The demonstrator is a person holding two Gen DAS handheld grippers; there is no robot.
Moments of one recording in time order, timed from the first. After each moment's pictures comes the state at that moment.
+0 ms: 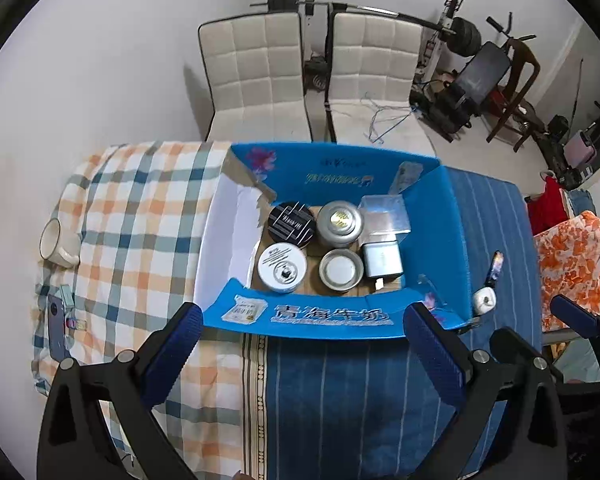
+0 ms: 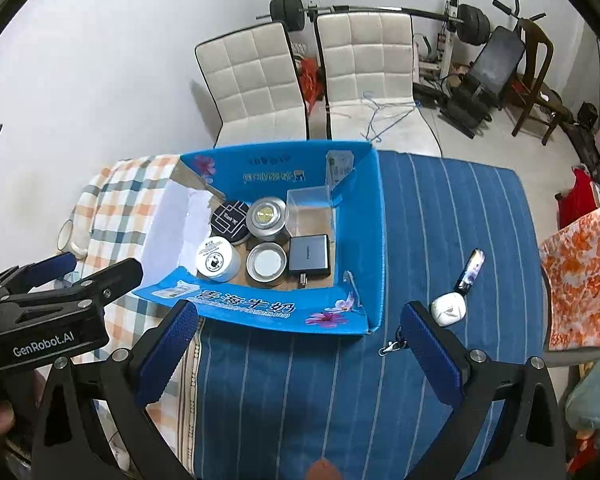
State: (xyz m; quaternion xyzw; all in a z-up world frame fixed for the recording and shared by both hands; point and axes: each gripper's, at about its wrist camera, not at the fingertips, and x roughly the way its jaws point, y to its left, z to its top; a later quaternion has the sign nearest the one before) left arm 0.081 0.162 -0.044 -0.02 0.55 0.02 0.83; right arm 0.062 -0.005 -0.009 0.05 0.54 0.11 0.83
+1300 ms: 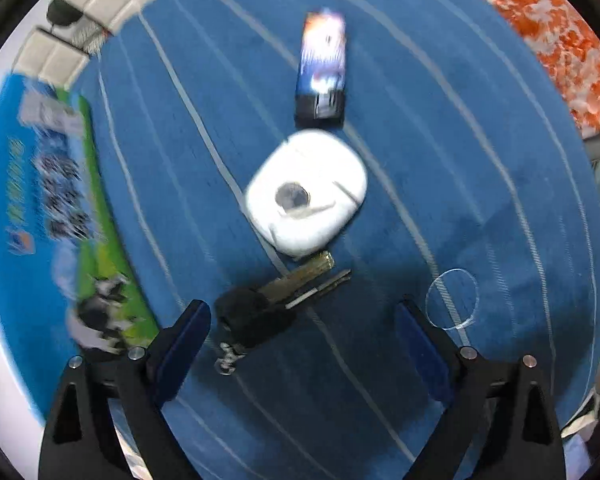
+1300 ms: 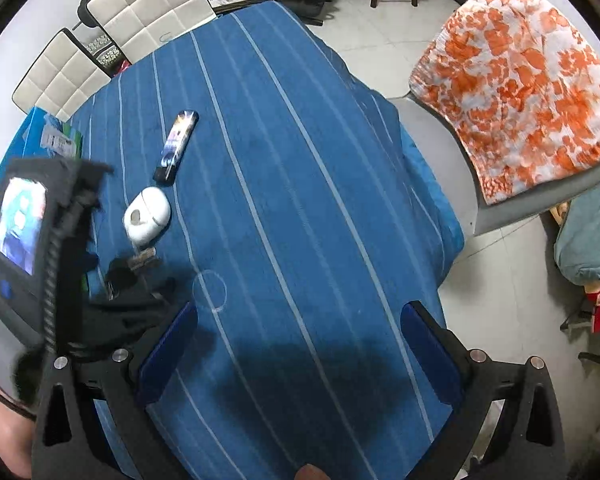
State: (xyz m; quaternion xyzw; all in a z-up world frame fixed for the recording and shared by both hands) left arm 0.107 -0.179 -0.304 0.23 0.69 -0.12 0.68; right arm 0.008 -0.311 -0.204 0.16 0.64 -0.10 0.75
